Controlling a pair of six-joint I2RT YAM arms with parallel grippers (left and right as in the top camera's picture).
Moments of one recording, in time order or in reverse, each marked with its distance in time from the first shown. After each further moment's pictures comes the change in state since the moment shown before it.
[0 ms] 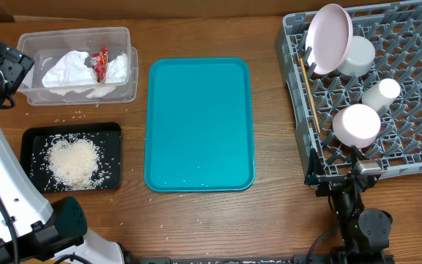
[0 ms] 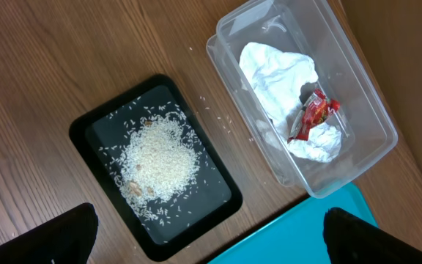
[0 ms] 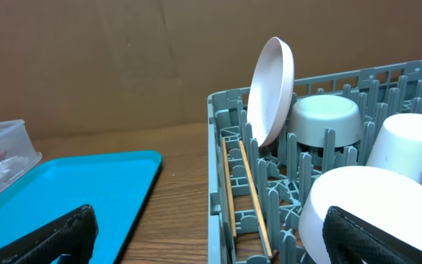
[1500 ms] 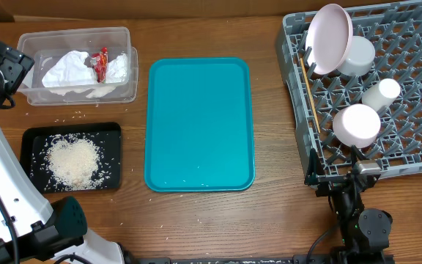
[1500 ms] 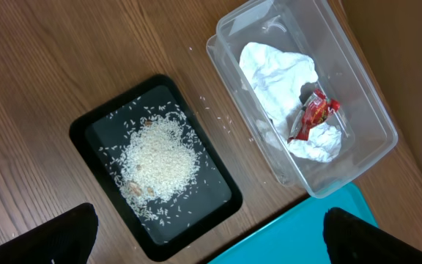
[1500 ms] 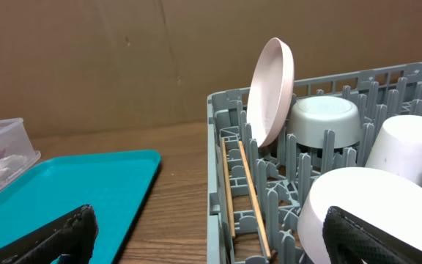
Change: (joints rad) left arm 0.000 0.000 0.000 0.000 0.000 0.002; right arm 0.000 0.000 0.000 0.001 0.000 -0.008
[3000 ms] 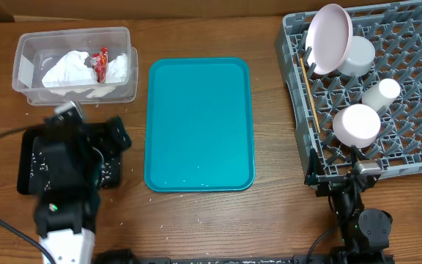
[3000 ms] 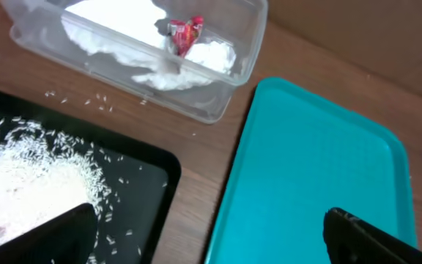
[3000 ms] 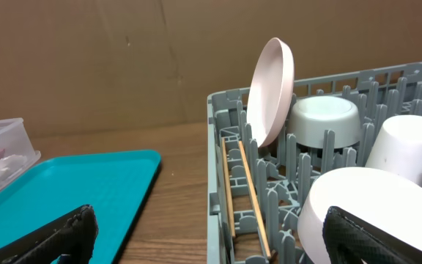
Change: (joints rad) left arm -0.270 -0.935 -1.640 1.160 0.170 0.360; right arm 0.000 0.000 0.000 0.000 0.000 0.000
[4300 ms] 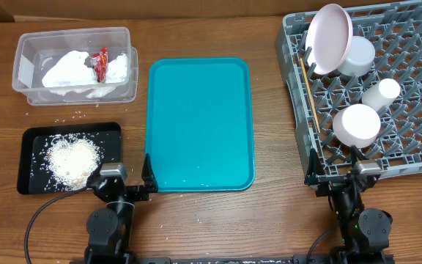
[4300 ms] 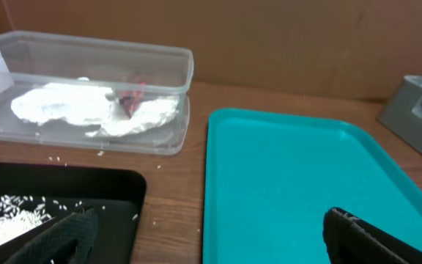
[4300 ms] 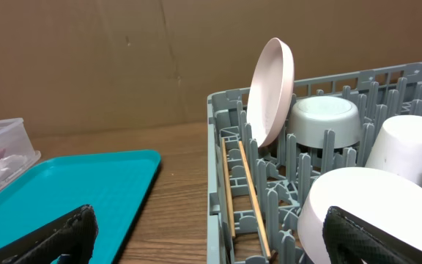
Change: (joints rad) left arm -0.216 -0.793 -0.758 0.455 -0.097 0.190; right arm 0.000 0.000 0.000 0.000 0.000 0.000
